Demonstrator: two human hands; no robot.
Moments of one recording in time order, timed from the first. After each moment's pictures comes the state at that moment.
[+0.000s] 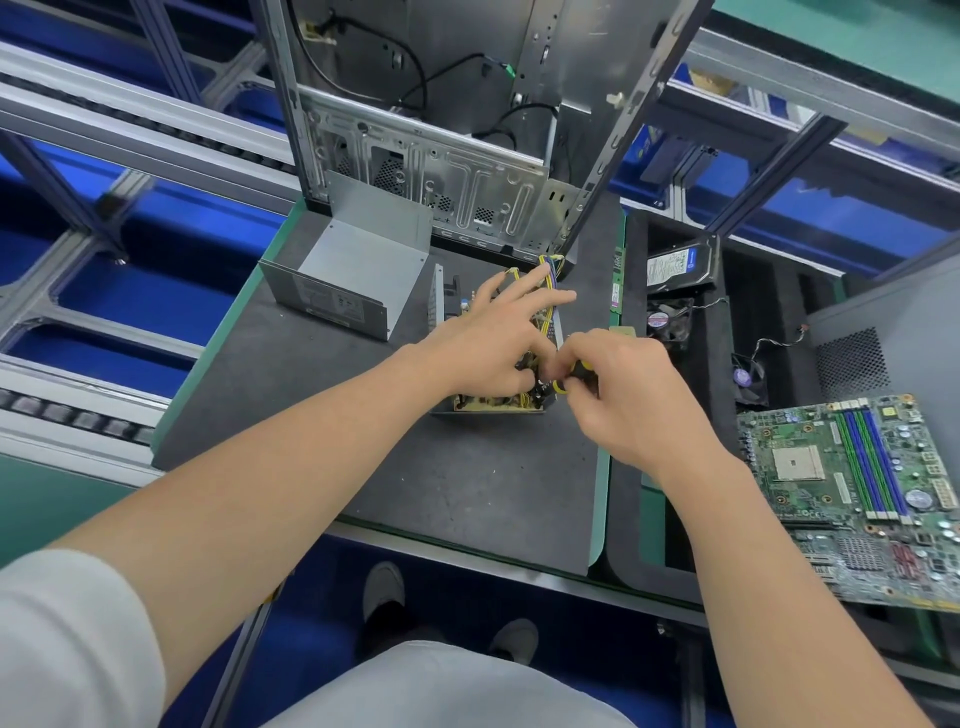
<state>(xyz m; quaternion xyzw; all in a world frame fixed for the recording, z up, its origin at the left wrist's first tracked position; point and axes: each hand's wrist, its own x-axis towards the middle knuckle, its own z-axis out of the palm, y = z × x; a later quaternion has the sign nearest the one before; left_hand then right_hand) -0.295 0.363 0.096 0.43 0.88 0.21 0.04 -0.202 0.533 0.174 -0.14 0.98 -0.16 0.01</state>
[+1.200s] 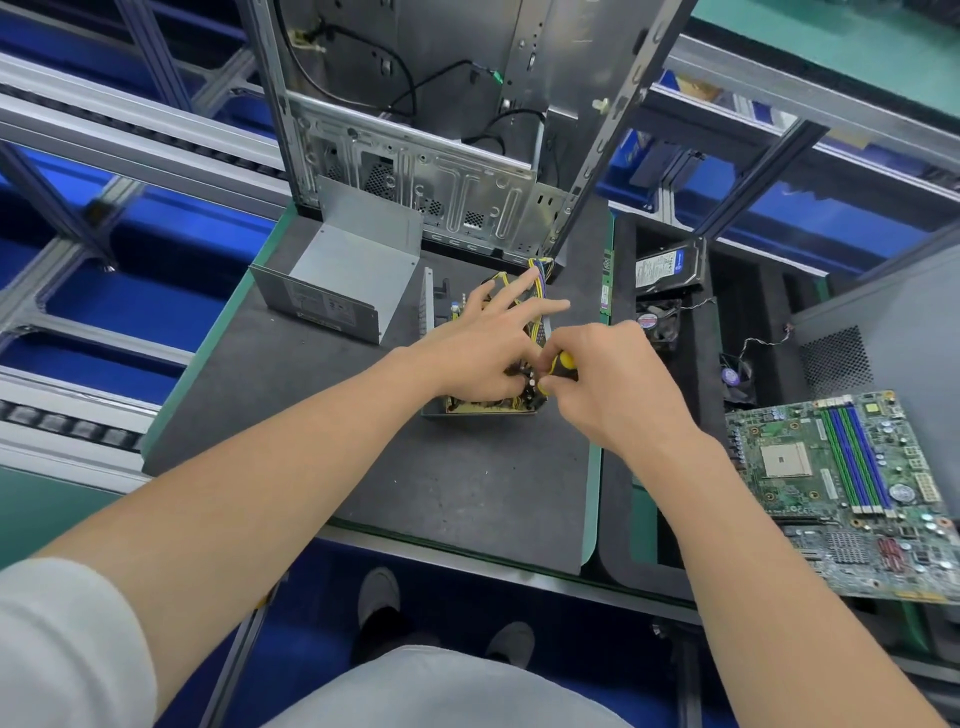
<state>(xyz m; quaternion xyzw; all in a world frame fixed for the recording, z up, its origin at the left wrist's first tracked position) -0.292 0.363 0.098 0.44 0.88 0.17 0.06 -0.210 0.521 0.177 -0.07 0.99 -0.09 0.04</state>
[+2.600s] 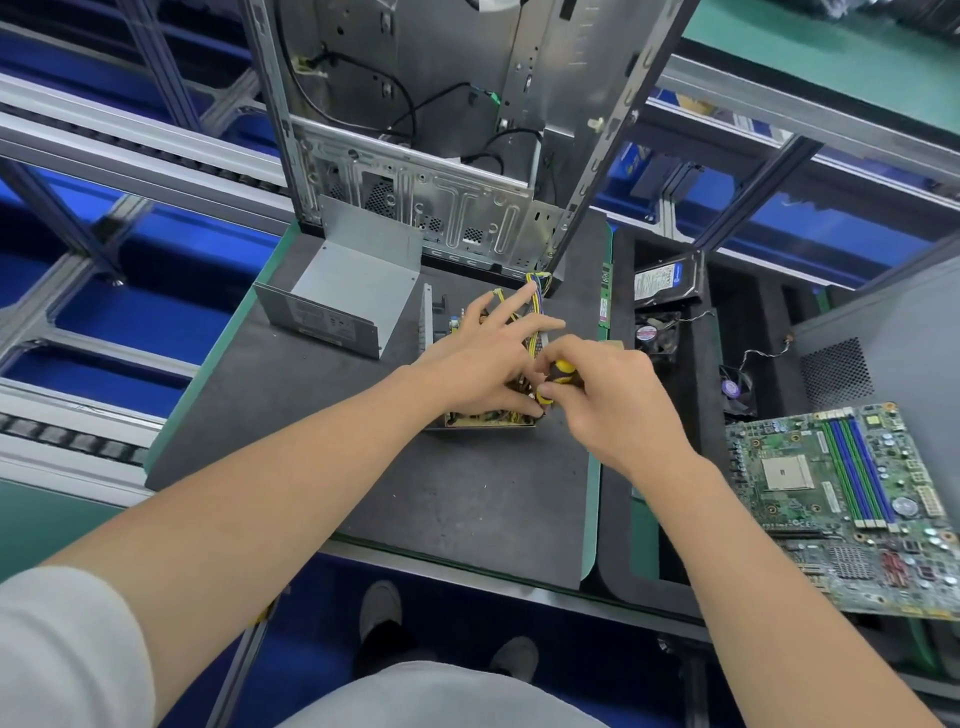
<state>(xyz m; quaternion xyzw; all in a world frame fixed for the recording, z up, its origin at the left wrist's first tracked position) -0.293 0.369 0.100 0.43 0.90 0.11 0.06 -0.206 0.536 0.165 -0.13 0.97 -0.19 -0.03</state>
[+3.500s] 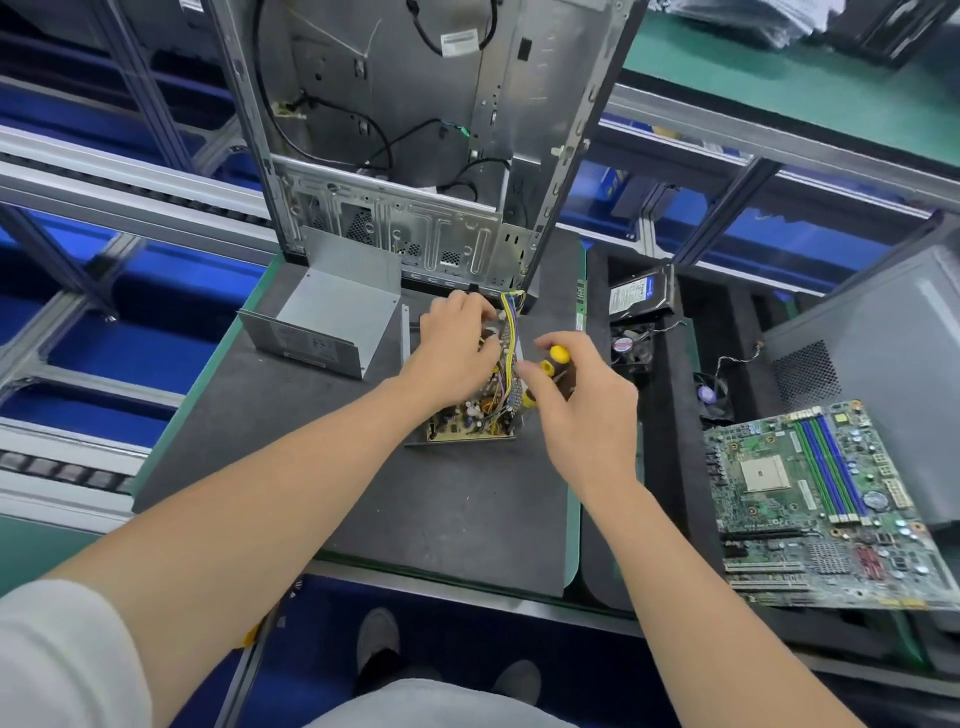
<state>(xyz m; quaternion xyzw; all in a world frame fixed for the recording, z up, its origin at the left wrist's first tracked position) -0.304 0.382 0.093 0.15 0.92 0.35 -0.03 -0.193 0.526 0.143 0.03 0.91 -0.36 -0.19</state>
